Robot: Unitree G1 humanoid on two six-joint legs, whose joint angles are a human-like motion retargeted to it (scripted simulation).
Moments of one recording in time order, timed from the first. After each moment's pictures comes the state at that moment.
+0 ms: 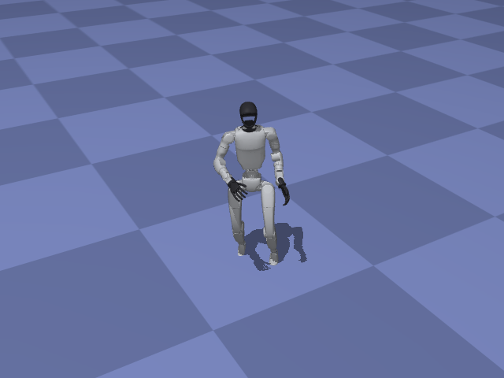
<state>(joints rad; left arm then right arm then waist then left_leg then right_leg) 0.08 0.21 -0.20 0.51 -0.40 -0.16 0.33 -0.29 -0.47 0.53 0.26 -0.26 -0.06 -0.22 0.14 0.05 0.04 -0.41 0.06 -0.06 0.84 -0.62 -0.02 -0.15 0.04 -0.07 0.65 -0.73 0.03</state>
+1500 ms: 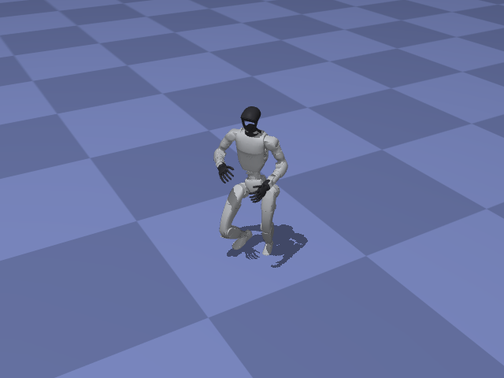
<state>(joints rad) 0.08 0.40 -0.19 -0.05 -0.09 -0.10 0.10 -0.17 -0.54 0.44 -0.30 -0.33 -0.09 -0.05 0.04 -0.26 0.18 0.00 -0.28 0.22 0.55 -0.75 0.22 -0.51 -0.41 0.03 1.44 -0.76 0.02</state>
